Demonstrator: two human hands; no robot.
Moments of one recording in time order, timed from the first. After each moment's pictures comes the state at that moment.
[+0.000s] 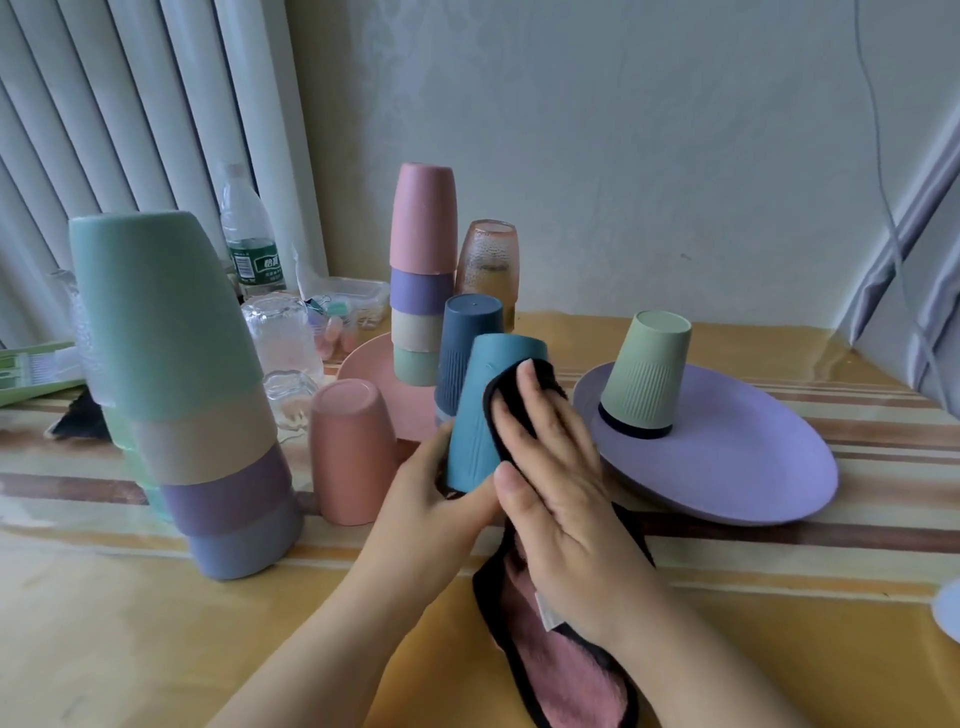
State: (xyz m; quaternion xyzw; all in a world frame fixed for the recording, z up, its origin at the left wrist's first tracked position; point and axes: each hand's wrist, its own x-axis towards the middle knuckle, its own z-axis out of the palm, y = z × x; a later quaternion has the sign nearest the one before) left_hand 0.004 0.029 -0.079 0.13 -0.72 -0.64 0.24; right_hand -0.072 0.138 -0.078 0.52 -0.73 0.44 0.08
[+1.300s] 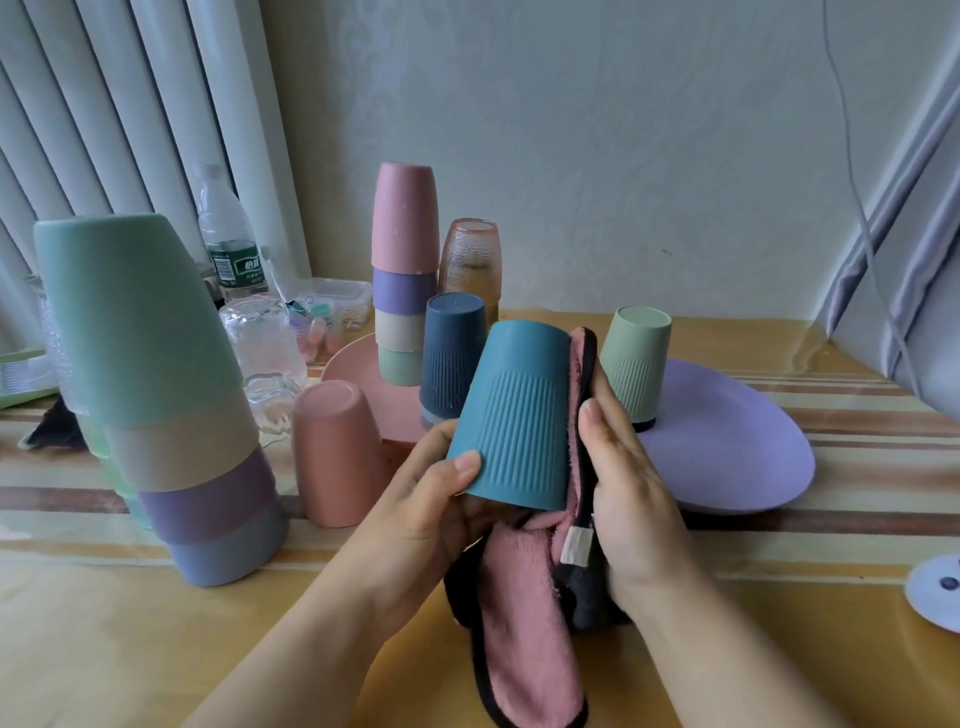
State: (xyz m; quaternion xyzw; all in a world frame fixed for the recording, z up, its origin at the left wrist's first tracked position) left_hand -0.003 0.020 -0.093 0.01 -0.55 -0.83 0.13; right_hand -0.083 0.151 -0.063 0.32 -0.56 0.76 -0.11
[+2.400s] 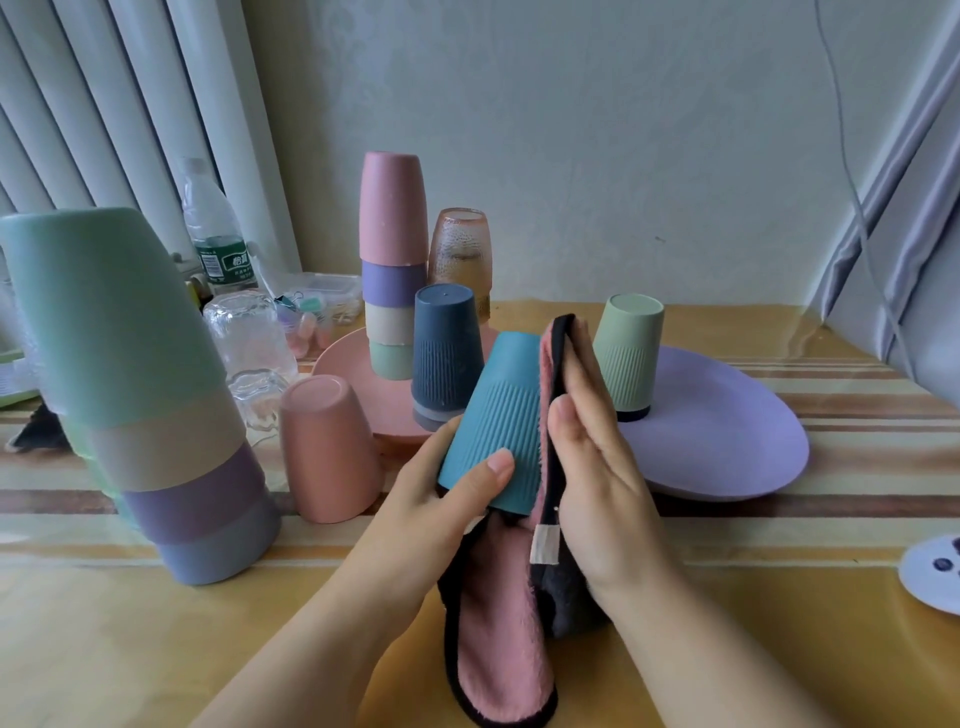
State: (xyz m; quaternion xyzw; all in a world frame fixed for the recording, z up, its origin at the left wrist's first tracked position) left_hand -0.001 0.035 -0.088 0.05 -0.66 -0.72 0.18; right_hand -0.082 0.145 -0.069 0.38 -0.63 0.67 0.00
